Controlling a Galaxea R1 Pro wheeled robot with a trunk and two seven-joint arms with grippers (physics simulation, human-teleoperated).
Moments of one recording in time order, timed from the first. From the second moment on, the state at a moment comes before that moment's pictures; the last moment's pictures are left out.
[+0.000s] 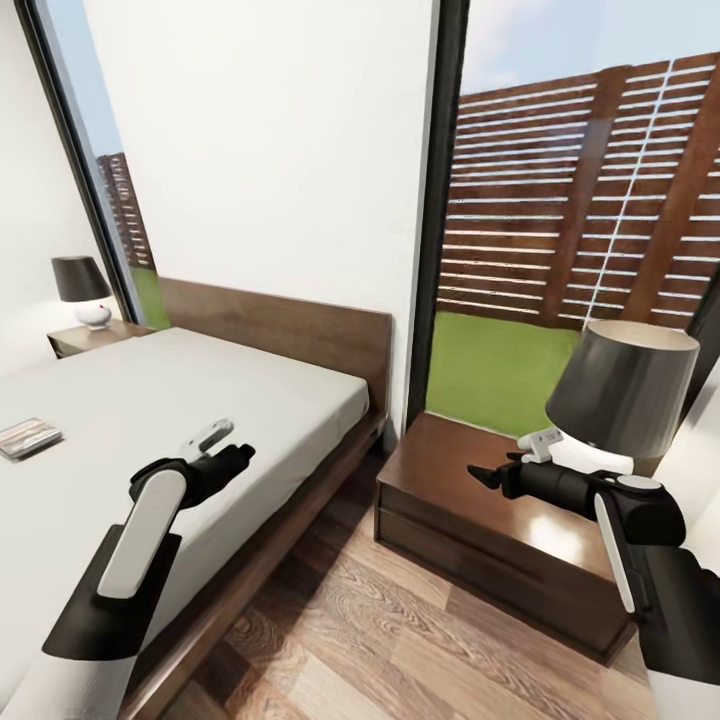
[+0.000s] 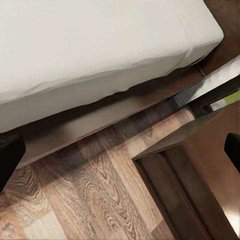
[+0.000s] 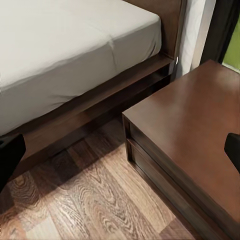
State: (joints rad) left arm -0.56 0.08 -0.12 -1.61 1.16 0.67 1.04; right arm -0.49 -0.16 -0.16 -1.61 0.17 0.85 0.78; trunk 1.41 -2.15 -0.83
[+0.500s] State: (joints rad) left arm -0.62 0.07 -0.12 -1.61 1.16 0.73 1.05; right arm -0.50 -0.14 -0.13 -1.61 0.17 0.85 0.78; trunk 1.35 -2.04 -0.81
